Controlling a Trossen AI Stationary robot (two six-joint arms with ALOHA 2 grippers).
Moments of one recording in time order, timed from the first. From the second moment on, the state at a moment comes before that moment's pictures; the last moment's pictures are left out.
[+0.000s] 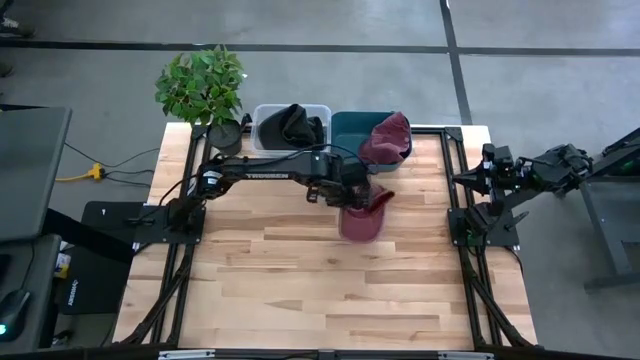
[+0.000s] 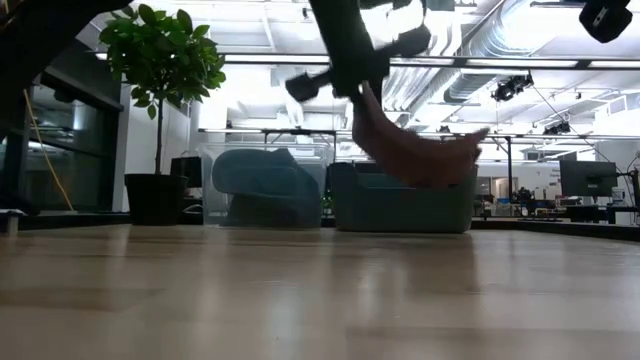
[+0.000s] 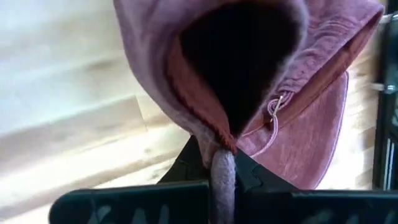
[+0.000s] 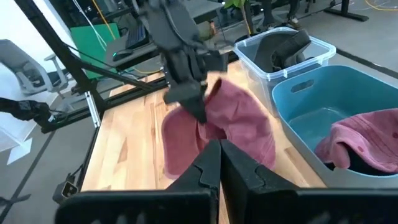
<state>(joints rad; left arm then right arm) 0.06 2.17 2.15 -1.11 0.00 -1.29 0.46 0.27 0.96 -1.03 0.54 0.52</state>
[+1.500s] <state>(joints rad) -0.11 2.17 2.36 -0.84 -1.12 0.29 0.15 0.91 1.31 -1.02 0.54 -0.19</state>
